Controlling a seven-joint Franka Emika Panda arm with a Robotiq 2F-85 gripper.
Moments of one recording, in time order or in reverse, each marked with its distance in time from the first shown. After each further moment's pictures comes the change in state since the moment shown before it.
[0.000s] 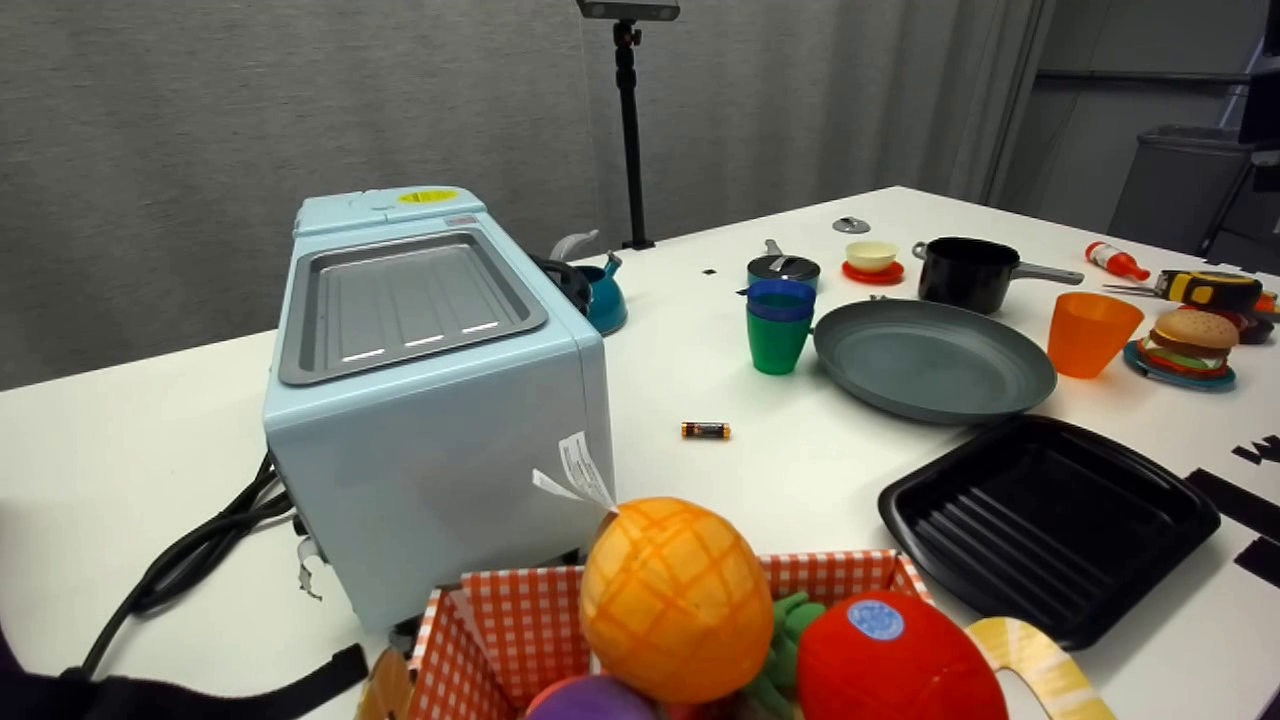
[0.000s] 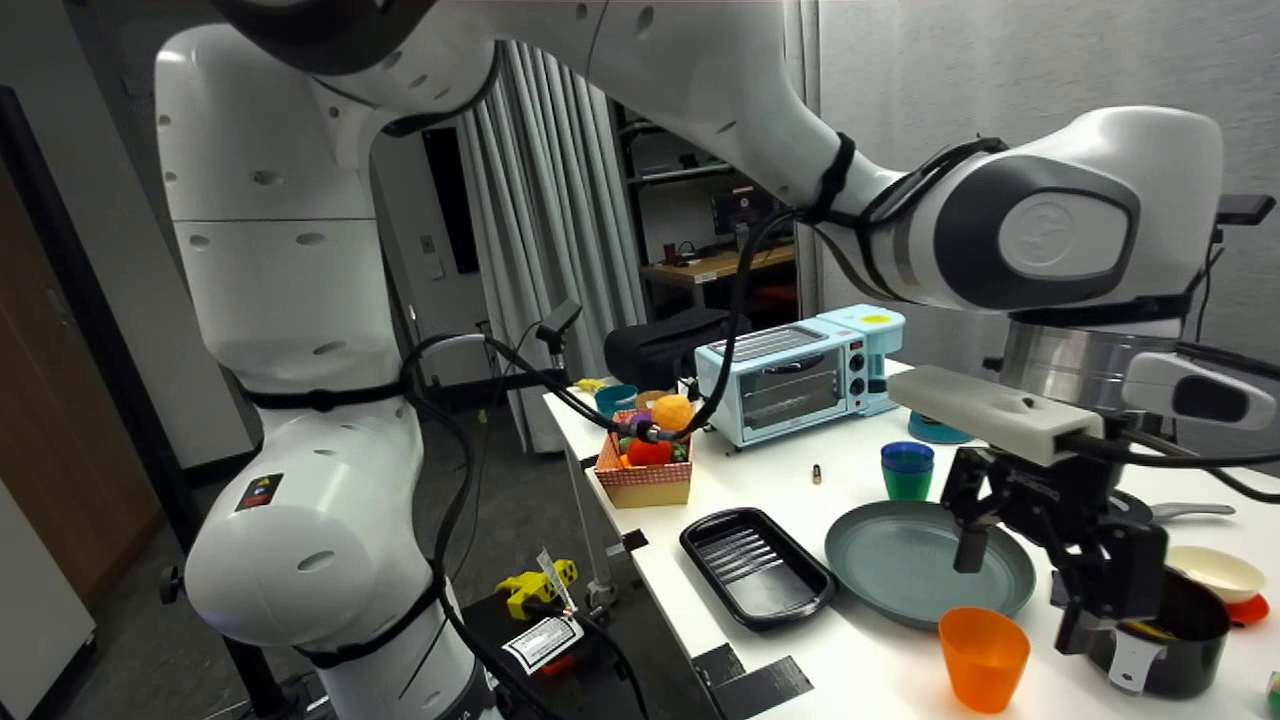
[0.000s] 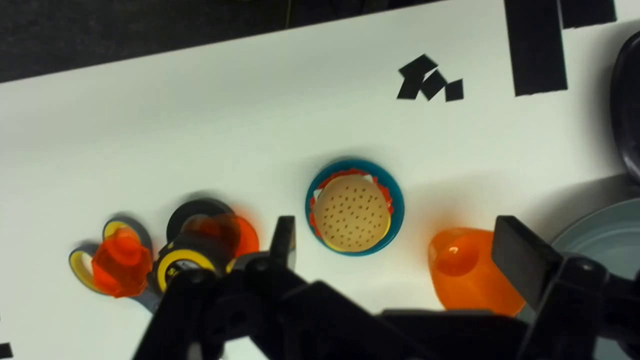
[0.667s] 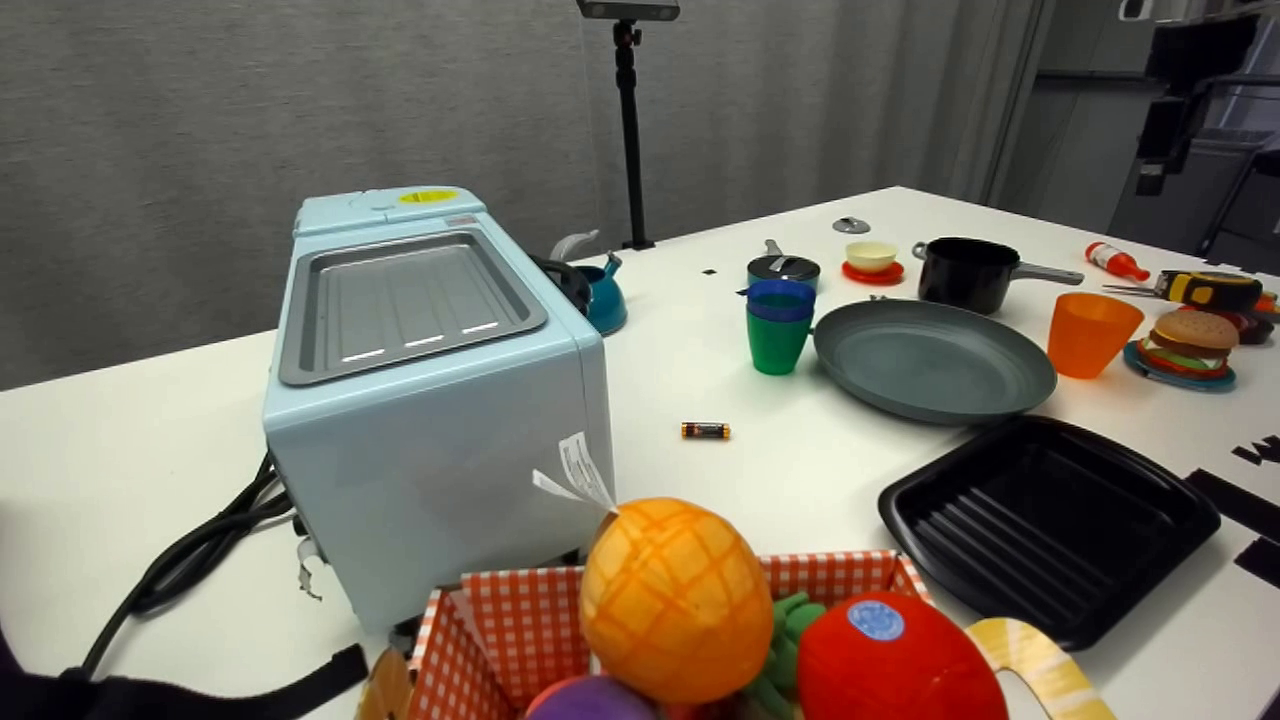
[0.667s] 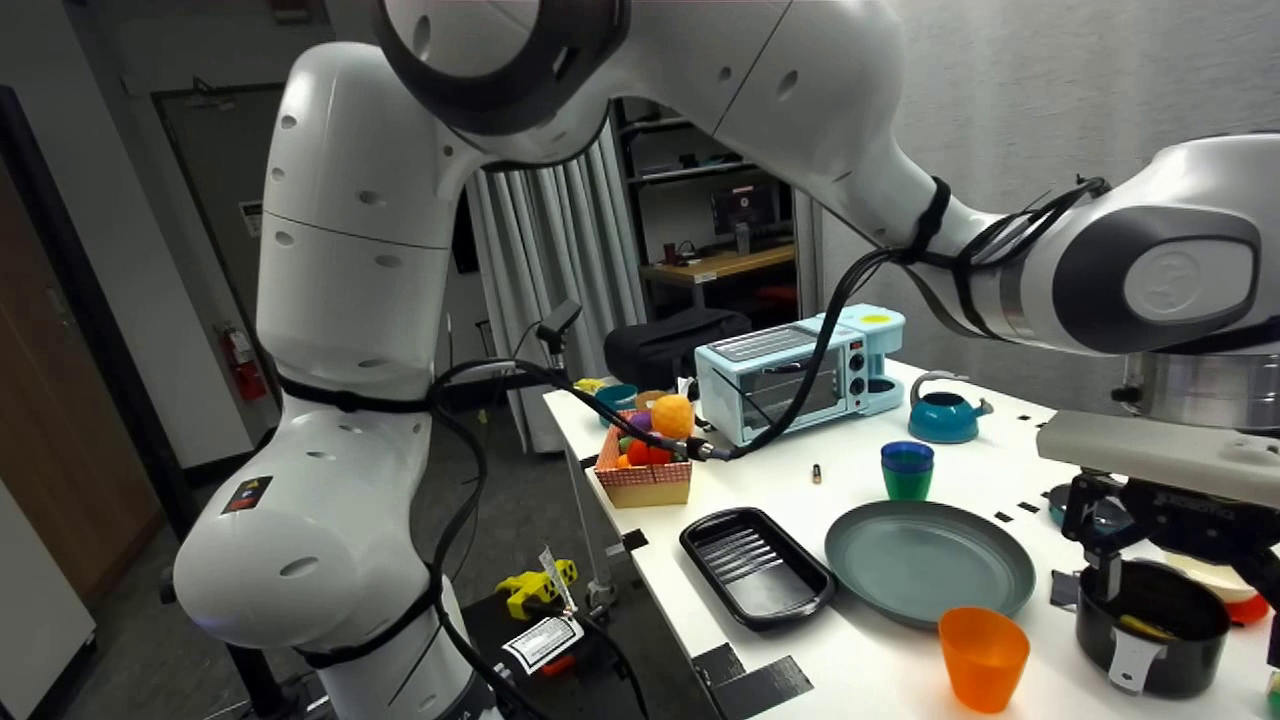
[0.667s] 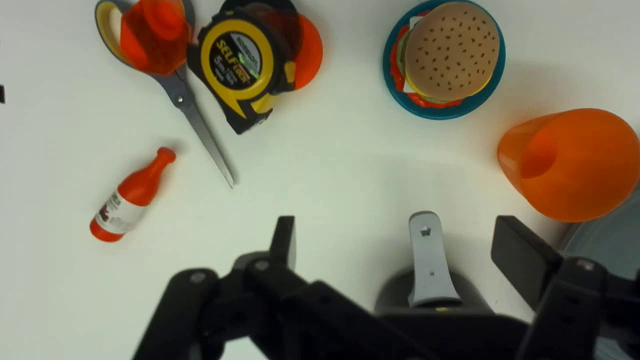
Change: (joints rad) arm -0.068 0.254 0.052 0.255 0.008 0.187 -0.350
